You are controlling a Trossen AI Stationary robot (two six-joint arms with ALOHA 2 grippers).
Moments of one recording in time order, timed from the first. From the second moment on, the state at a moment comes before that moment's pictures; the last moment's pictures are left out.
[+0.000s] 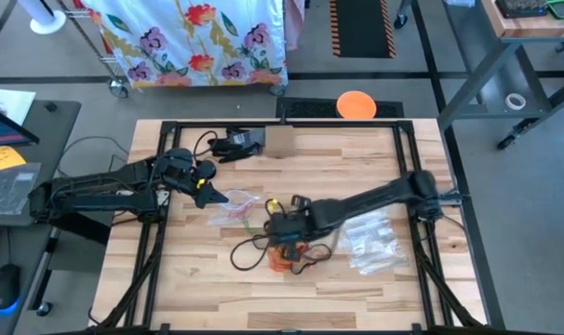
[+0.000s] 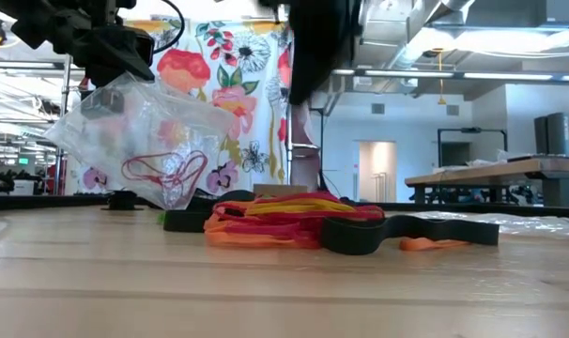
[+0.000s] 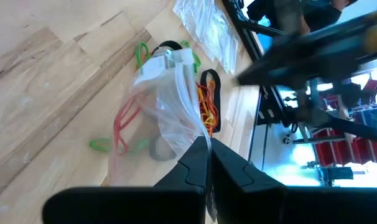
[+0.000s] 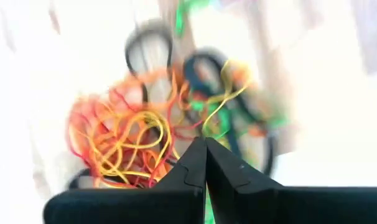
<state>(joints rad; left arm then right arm) 0.31 0.70 0.50 -0.34 0.46 -0.79 0.28 2.02 1.81 -0.99 0.30 0.41</state>
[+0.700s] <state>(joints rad) 0.31 0.70 0.50 -0.35 0.47 -0.77 0.24 2.21 1.80 -1.09 0.36 0.42</state>
